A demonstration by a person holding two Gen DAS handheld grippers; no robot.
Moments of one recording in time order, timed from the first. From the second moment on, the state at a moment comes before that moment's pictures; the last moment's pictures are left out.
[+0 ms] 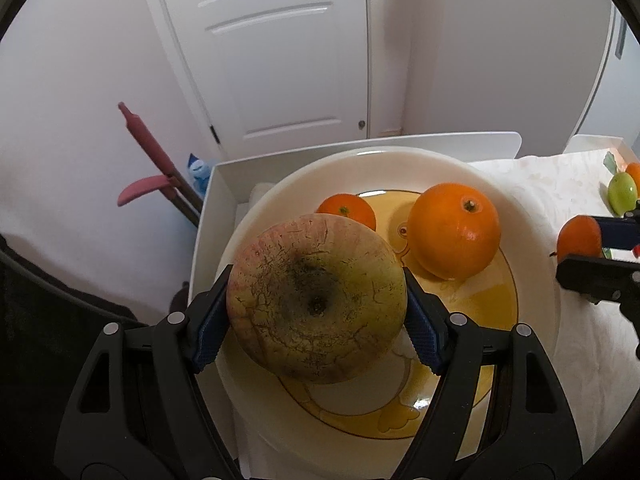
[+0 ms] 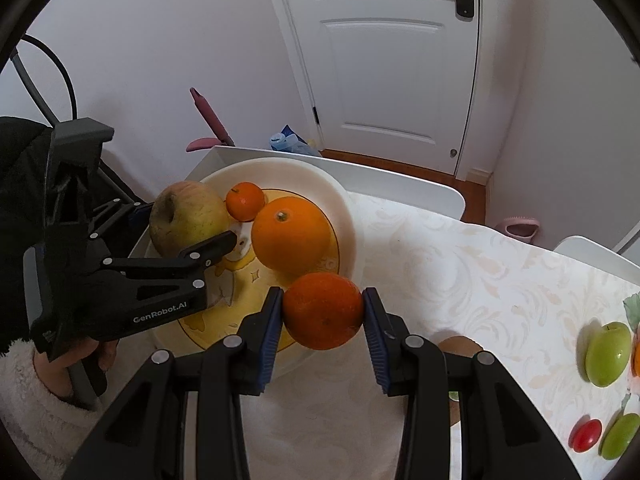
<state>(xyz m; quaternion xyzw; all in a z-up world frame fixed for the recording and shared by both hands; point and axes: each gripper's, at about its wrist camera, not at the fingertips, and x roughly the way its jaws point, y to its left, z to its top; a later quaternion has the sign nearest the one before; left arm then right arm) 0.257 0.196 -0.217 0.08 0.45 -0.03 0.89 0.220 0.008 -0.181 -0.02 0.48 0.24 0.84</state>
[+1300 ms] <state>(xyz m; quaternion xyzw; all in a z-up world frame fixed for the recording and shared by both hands) 0.142 0.221 -0.174 0.00 0.45 0.01 0.89 0.223 0.059 -0.193 -0.12 0.47 0.32 0.81</state>
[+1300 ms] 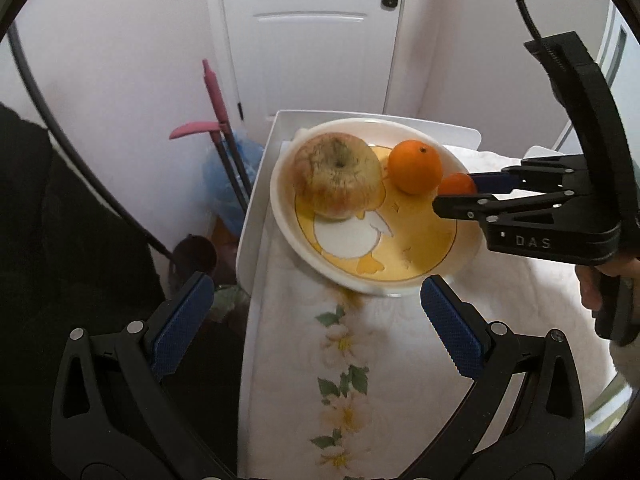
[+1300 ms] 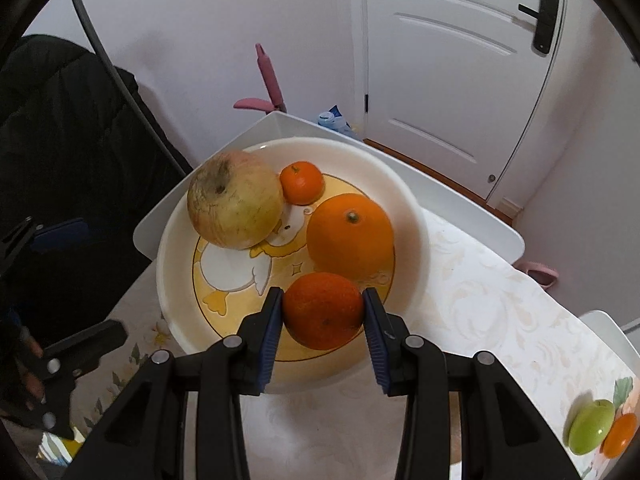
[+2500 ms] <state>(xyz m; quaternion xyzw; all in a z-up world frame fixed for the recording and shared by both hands) 0.107 0.205 -0.094 0.02 0.38 -0.01 0.92 0.157 0.014 -0.117 -0.08 0.42 0.29 0.86</state>
